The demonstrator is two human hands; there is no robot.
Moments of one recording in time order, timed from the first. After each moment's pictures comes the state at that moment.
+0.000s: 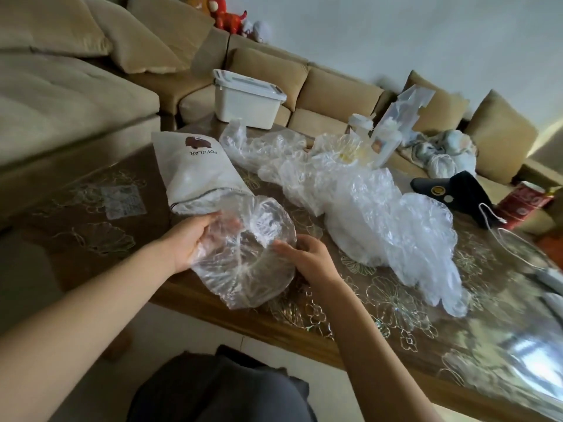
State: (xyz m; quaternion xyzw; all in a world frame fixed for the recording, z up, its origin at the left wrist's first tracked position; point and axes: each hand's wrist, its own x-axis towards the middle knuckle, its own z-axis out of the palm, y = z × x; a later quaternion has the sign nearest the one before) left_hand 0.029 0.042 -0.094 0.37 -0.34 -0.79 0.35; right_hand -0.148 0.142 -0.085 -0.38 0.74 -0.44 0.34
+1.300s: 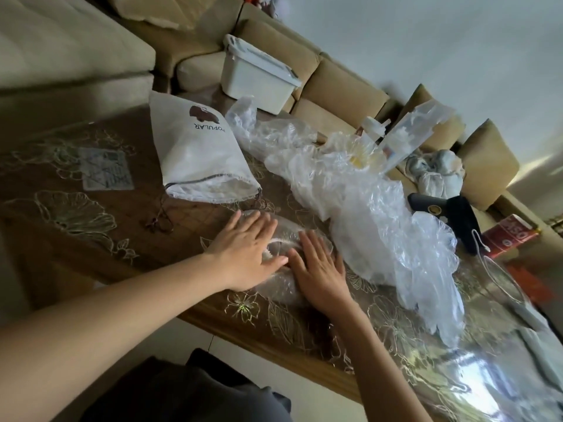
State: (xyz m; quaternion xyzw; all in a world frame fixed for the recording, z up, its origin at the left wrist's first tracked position) left_hand -0.027 0.056 -0.119 0.38 -0.92 -0.10 0.03; right_hand -0.184 0.132 -0.109 -0.59 0.80 -0.02 0.06
